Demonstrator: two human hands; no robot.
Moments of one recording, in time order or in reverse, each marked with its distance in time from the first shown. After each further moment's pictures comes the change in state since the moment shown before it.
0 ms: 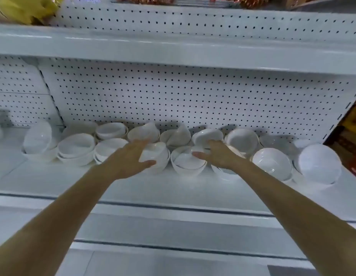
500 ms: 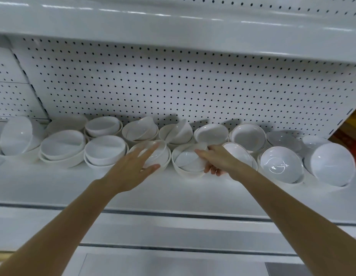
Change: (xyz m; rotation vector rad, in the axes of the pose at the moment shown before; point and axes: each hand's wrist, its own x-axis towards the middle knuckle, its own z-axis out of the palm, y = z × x) left_hand 0.025 -0.029 0.048 -0.091 0.040 0.128; right_hand 0.029 0.013 0.026 0.322 -0.052 0.278
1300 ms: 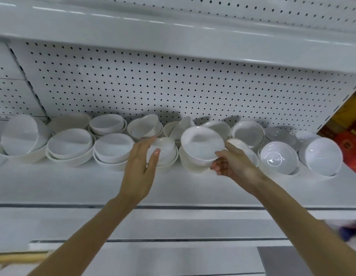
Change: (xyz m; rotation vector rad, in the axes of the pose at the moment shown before) left_hand -0.040 0.032 -0.006 -0.628 0.454 -0.080; right_hand -0.069 -0.017 0.012 0.593 0.061 -0.026
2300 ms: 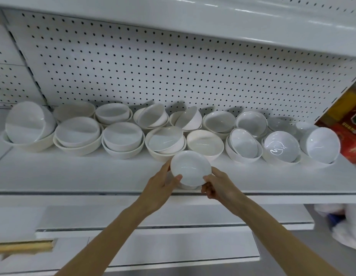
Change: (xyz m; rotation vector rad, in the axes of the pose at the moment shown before) left_hand -0.044 -0.028 0.012 -0.205 -0.457 -0.291; right_hand -0.026 0.075 0.051 -0.152 -0.014 0.171
